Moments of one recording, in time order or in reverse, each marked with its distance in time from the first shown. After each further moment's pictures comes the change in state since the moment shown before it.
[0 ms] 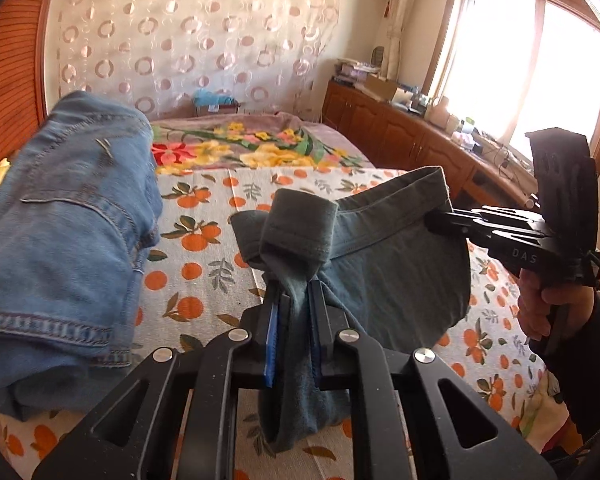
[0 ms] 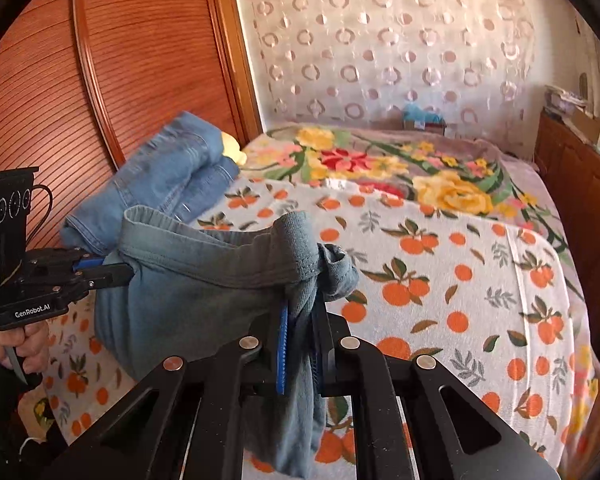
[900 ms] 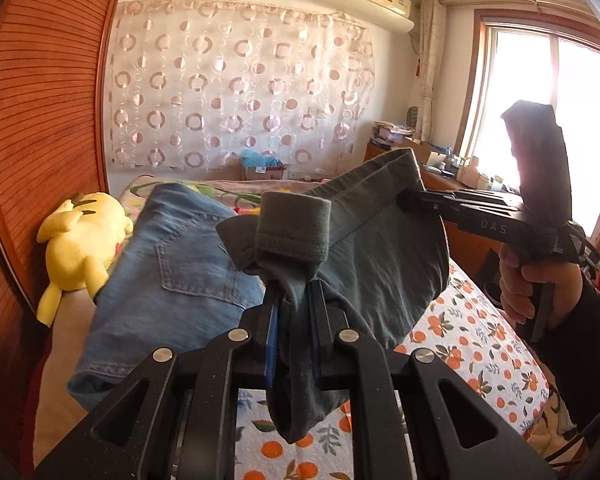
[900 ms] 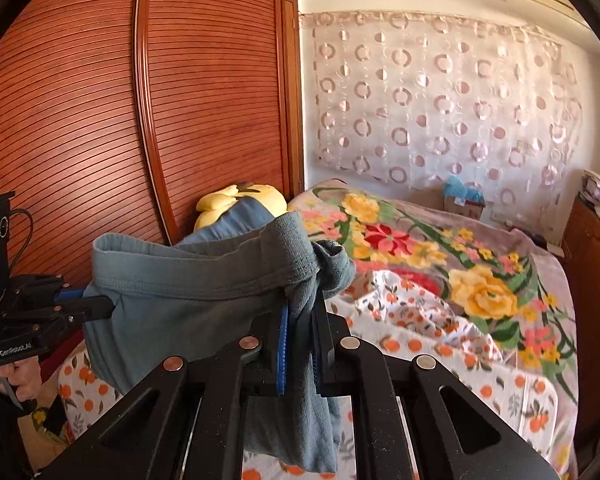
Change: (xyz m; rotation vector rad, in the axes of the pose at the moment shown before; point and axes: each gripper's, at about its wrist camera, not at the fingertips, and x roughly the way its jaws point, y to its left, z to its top) left arm -0.101 0.036 0.040 -0.037 -0.213 0.153; right arm 0.002 0.047 0.092 -0.188 -0.134 0.079
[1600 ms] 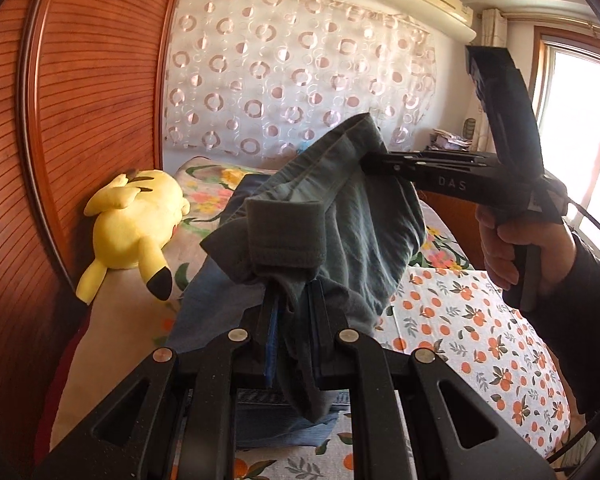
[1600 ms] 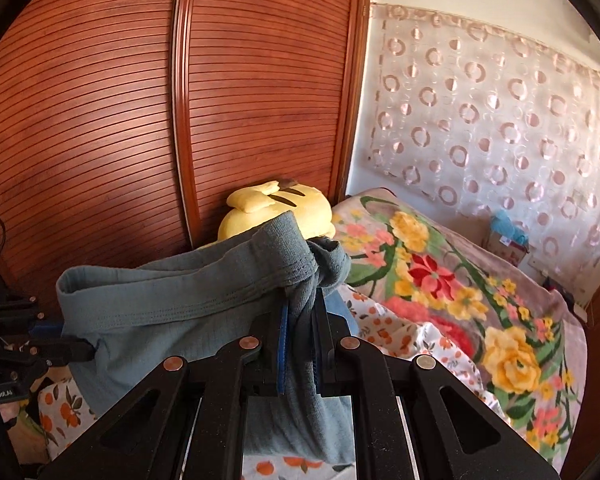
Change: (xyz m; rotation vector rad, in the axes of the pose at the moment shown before) left arm 0.014 0.078 -0.003 -0.127 0.029 0.157; right arm 0.146 0.017 0.078 -0.194 0.061 0.114
